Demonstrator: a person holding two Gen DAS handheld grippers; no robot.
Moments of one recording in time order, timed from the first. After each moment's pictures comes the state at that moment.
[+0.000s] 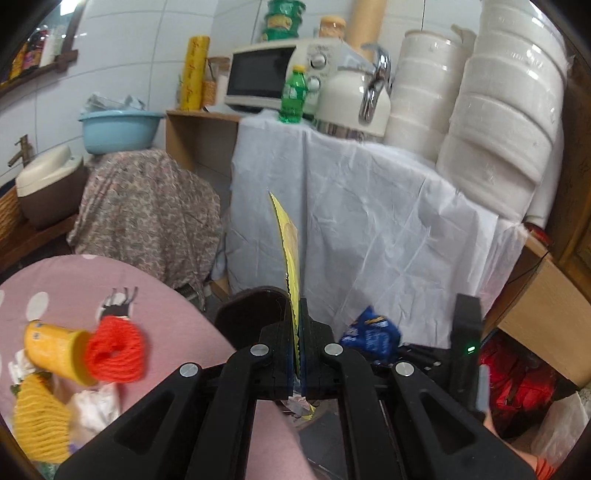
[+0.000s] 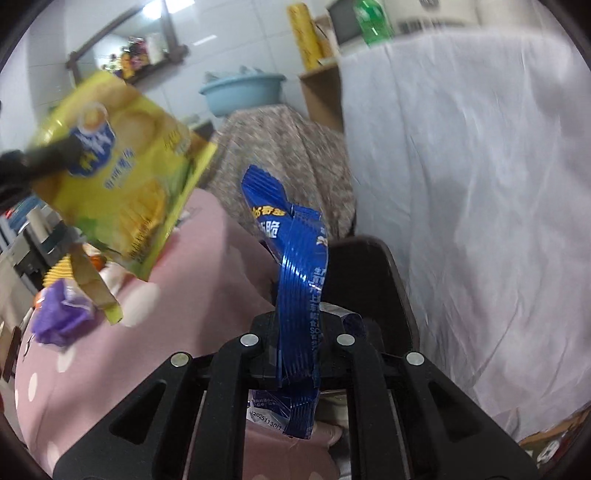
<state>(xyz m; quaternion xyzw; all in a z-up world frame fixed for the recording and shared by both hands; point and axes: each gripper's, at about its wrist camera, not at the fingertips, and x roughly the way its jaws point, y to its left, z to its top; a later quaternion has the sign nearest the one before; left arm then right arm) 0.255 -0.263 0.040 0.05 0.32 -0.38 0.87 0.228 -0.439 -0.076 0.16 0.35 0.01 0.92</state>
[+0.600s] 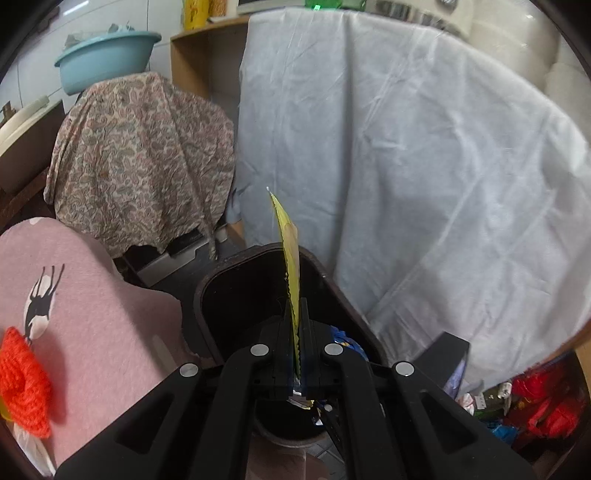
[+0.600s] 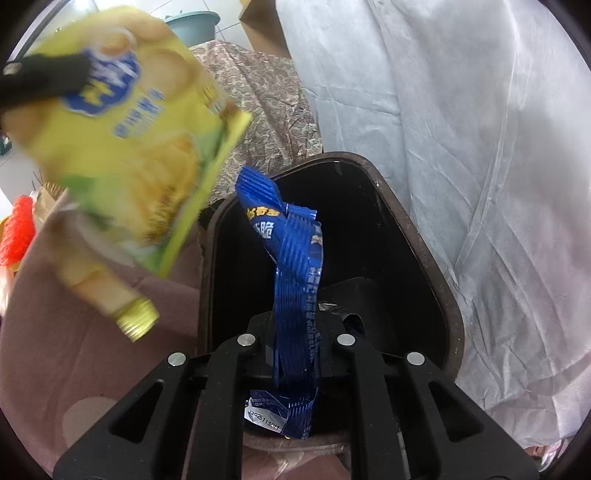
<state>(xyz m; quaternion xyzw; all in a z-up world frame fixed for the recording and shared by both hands) 0.359 -0.377 -0.067 0.10 0.44 -0.30 0.84 0.320 -0.471 -0.213 0.22 0.42 -0.03 0.88</state>
